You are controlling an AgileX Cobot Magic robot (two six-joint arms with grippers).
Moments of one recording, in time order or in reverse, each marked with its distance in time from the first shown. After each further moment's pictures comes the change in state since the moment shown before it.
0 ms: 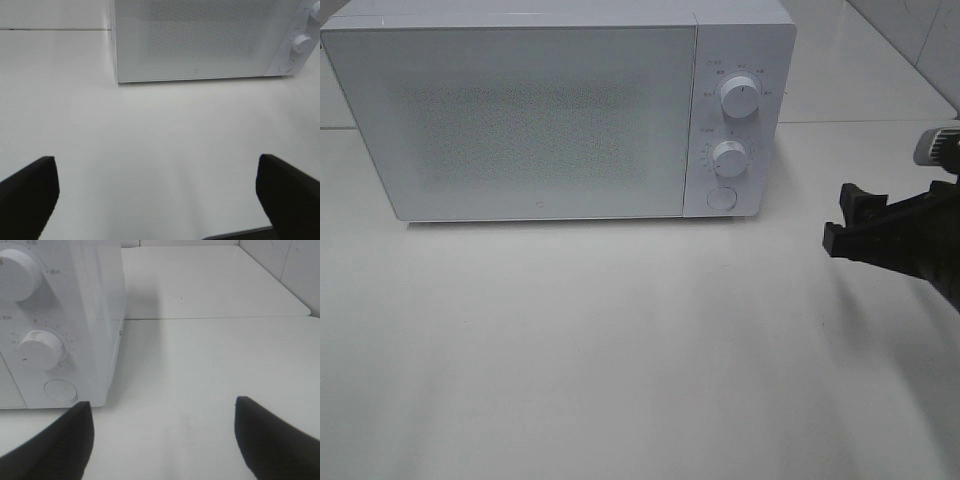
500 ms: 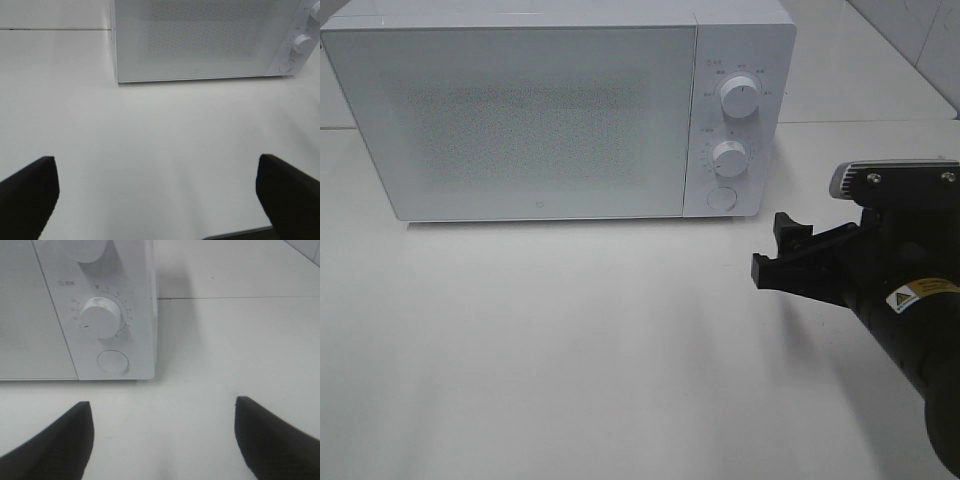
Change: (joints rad) left arm 0.000 0.000 0.000 0.000 0.000 0.000; right arm 0.298 0.126 -0.066 0.246 -0.062 -0.003
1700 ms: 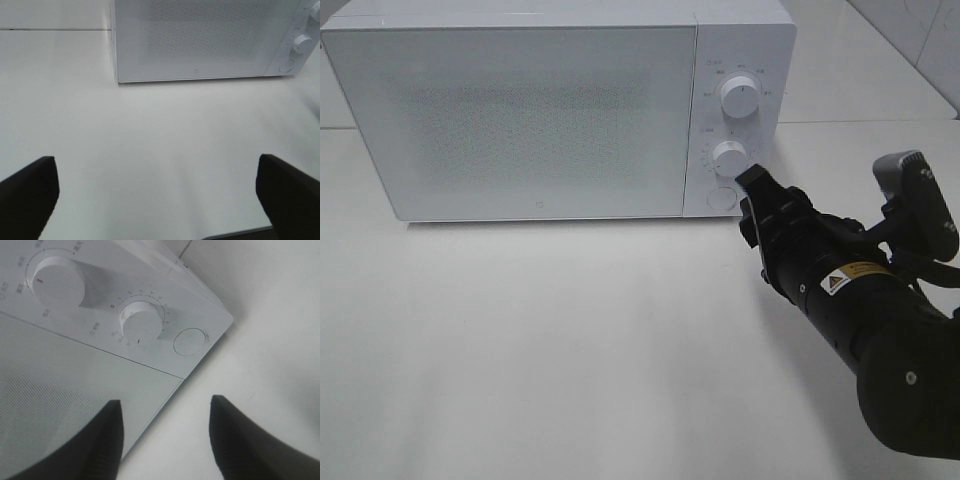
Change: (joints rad) left arm 0.000 0.000 0.000 0.000 0.000 0.000; right arm 0.048 0.066 -0.124 0.011 0.084 1.008
